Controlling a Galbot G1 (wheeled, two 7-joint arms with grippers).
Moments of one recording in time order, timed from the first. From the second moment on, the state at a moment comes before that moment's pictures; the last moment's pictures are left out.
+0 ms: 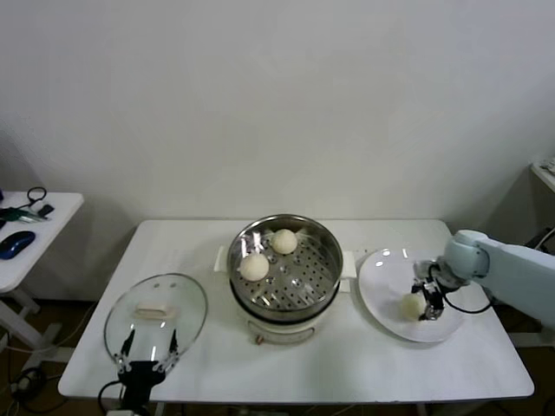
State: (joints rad) left arm 1.74 -1.52 -0.67 -1.97 0.04 -0.06 -0.03; right arm 0.32 0.60 -1.31 1.31 0.13 -0.22 -0.96
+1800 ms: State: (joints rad) left arm 1.78 -1.52 -0.69 -1.99 0.02 -0.07 -0.03; right arm 0.67 1.28 -1.52 1.51 -0.09 0.33 -1.06
